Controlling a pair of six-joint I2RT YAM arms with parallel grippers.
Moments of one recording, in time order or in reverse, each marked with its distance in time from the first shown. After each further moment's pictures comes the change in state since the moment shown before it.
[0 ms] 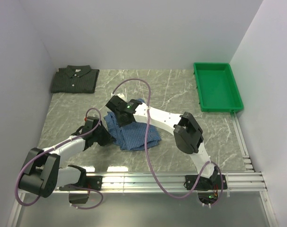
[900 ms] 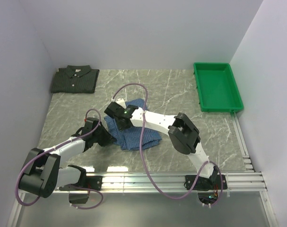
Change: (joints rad) left arm 0.000 -0.002 -0.028 0.048 0.017 -0.029; right arm 0.024 0.043 -0.056 0.053 0.075 0.053
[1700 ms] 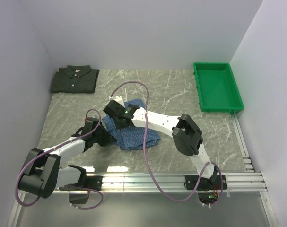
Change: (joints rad) left arm 0.000 -0.004 0.000 -0.005 0.000 0.003; right arm 0.017 -0.050 -0.002 0.032 -0.006 -0.015
